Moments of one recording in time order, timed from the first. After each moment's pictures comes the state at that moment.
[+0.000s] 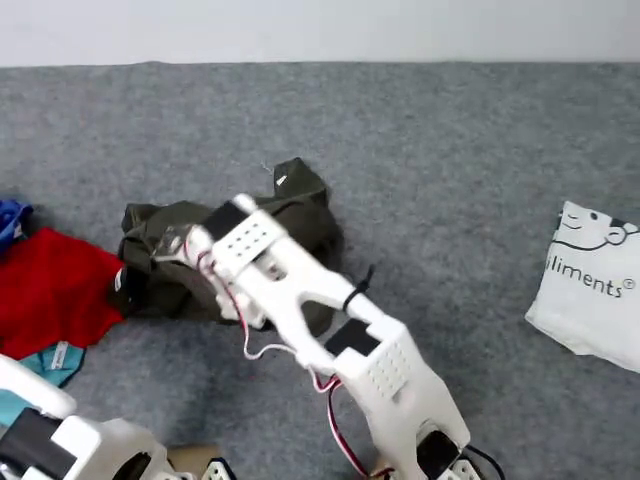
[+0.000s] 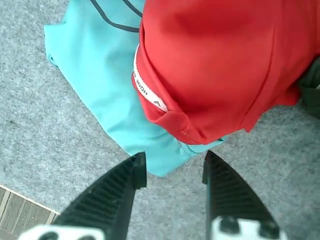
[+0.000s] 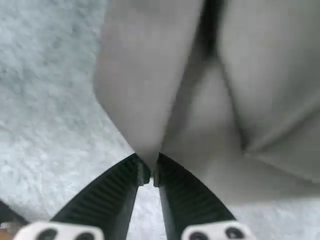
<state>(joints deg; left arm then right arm) -64.5 -3.5 1.5 95.9 -23.3 -47.4 40.2 -32.4 100.4 24.1</state>
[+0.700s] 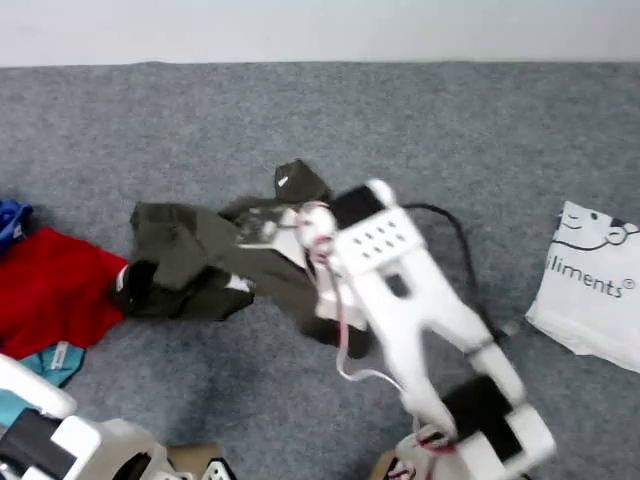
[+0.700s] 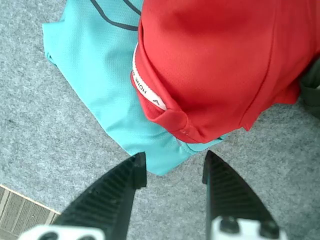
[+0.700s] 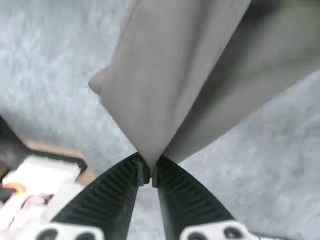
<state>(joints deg) -64.5 -3.5 1.5 96.2 -23.3 -30.5 -6.6 9.5 100.5 42.7</state>
